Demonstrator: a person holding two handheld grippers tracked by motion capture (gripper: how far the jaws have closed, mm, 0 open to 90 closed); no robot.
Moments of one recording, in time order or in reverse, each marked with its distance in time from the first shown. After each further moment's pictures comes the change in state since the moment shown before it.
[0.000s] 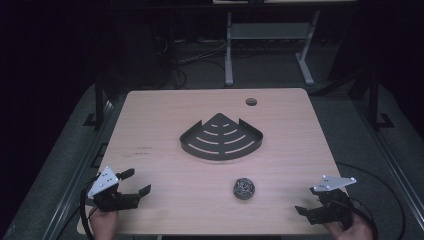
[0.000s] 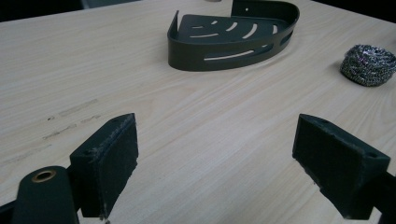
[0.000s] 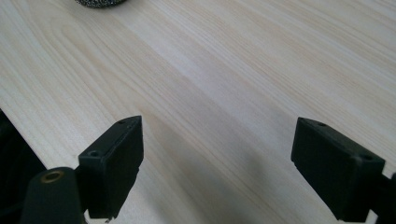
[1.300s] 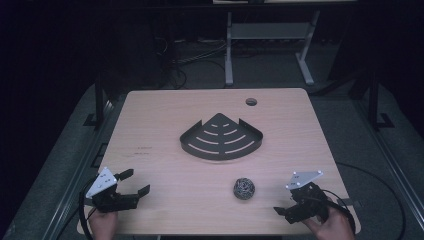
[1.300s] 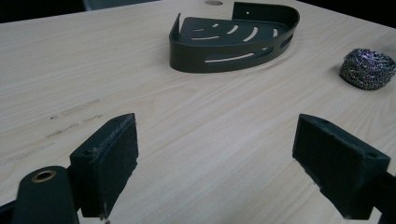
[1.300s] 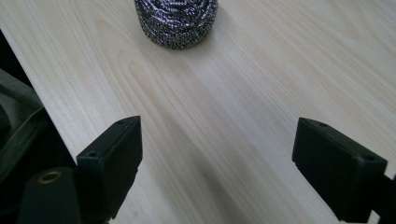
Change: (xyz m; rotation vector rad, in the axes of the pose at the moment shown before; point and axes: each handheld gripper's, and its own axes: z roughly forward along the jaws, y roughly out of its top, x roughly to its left) left arm -0.001 -0.001 -0.004 -0.017 0.006 -0.012; right arm 0.040 0.051 0.018 0.059 0.078 -0.159
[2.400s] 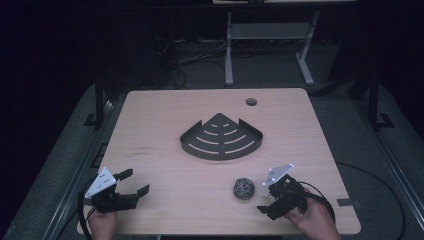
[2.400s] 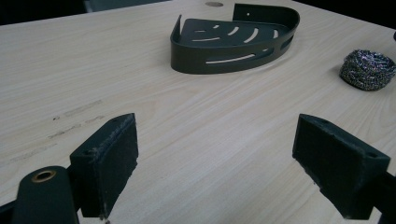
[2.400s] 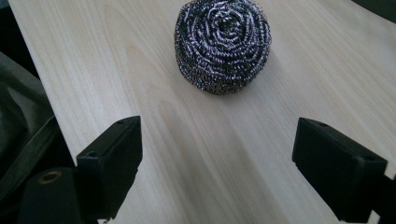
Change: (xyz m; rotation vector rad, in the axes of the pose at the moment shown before) left arm 0.001 0.000 -0.002 -0.006 0.000 0.000; right arm 0.015 0.043 0.028 0.066 0.074 -0.115
